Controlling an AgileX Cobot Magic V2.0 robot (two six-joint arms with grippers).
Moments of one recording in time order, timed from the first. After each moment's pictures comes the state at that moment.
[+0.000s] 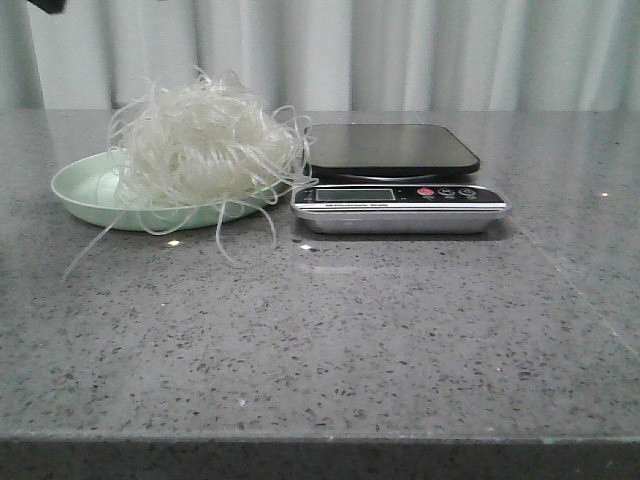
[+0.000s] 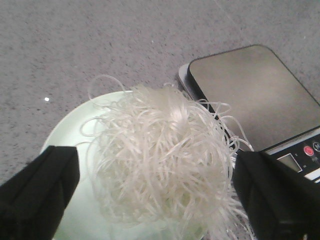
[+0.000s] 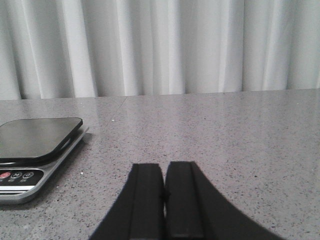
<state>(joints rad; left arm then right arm) -0.46 1.32 -1.10 -0.14 0.49 0.01 0.02 -0.01 0.03 -0.10 -0.03 0.21</state>
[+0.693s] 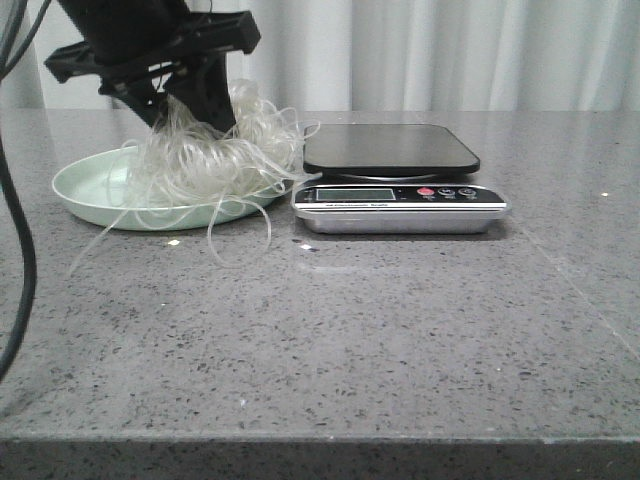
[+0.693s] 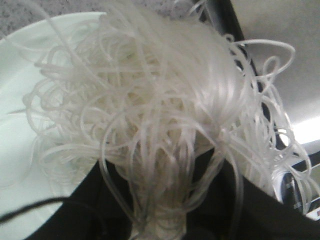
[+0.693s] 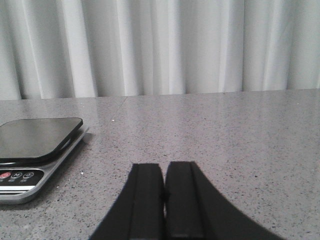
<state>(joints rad) -0.46 1.73 -1.44 -0.18 0.82 -0.03 0.02 -0.01 0.03 -0.10 -0.03 0.21</state>
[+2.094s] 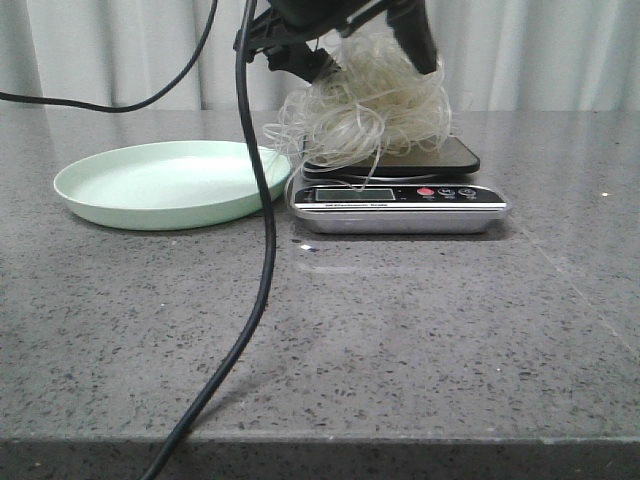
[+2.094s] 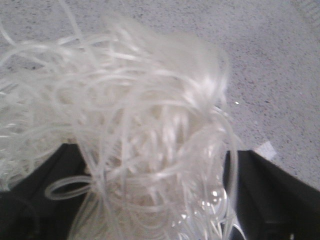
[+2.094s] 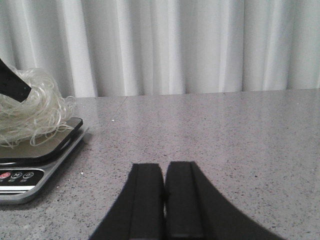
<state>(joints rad) -0.64 1.92 -1.70 -0.41 0.62 0.00 0.02 -0.01 0.03 -0.10 -0.03 0.21</state>
